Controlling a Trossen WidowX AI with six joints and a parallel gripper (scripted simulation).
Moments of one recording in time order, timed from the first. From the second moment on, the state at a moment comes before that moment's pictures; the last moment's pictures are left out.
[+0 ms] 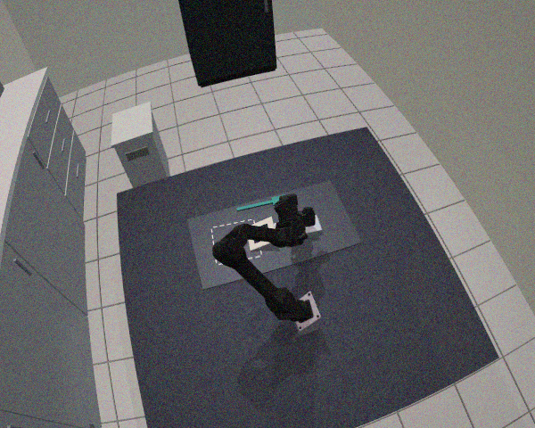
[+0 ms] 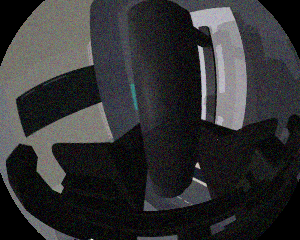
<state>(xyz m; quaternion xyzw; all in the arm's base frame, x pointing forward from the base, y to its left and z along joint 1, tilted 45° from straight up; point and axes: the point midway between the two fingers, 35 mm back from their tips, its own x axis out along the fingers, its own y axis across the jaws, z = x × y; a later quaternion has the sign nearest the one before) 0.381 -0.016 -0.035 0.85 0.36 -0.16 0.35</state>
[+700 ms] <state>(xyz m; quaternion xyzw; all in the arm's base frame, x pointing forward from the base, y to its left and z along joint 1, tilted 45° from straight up) 0.386 -0.012 0.016 0.85 0.36 -0.15 0.35</state>
